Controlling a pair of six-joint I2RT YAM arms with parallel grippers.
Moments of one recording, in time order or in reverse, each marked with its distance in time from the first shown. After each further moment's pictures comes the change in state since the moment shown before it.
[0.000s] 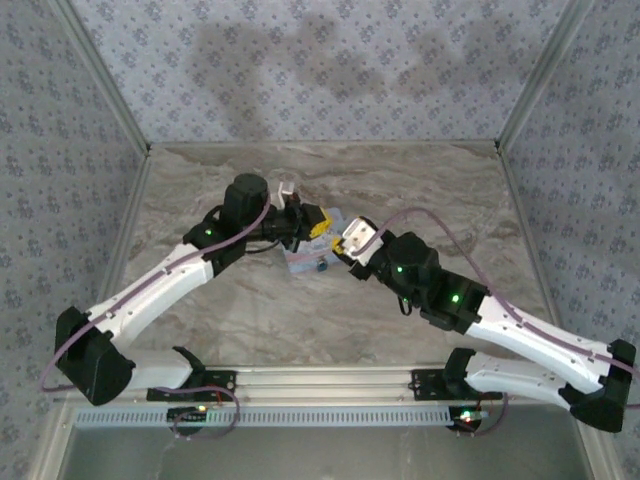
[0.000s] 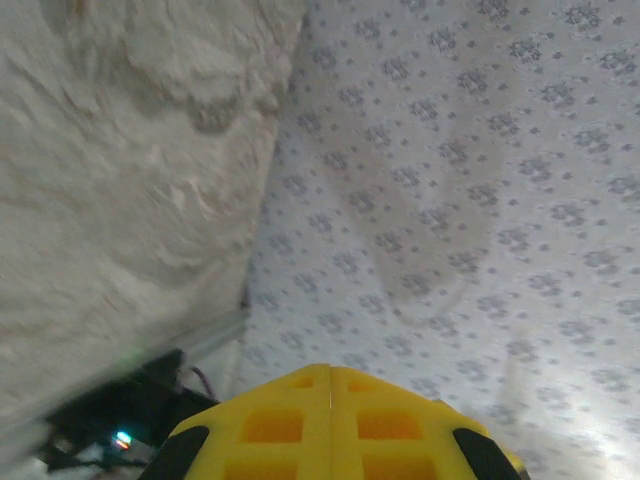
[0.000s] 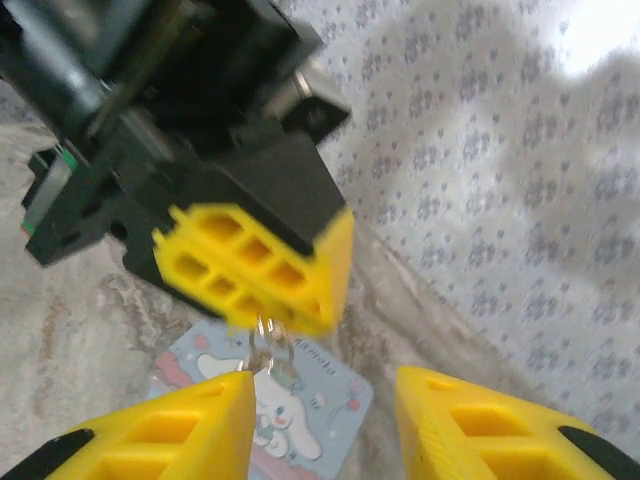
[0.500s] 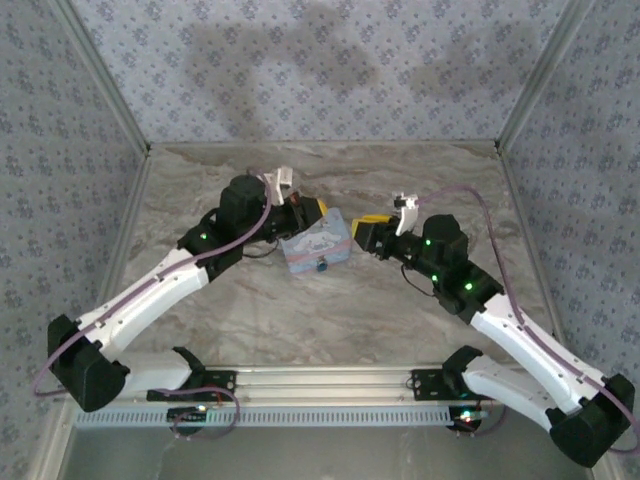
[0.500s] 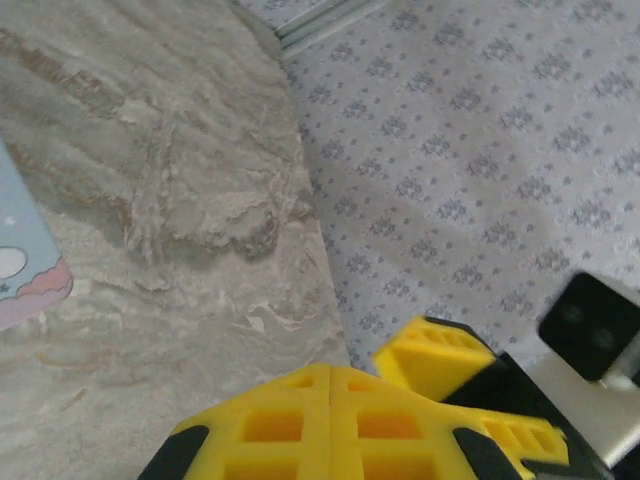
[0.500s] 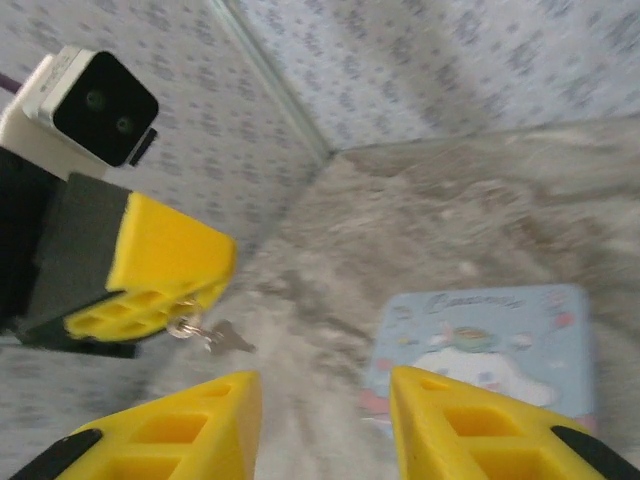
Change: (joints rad) left arm -0.063 -0.053 -0.005 0.037 -0.222 0.446; right arm -0.378 -0.038 -0.117 0.154 -0.559 0.871
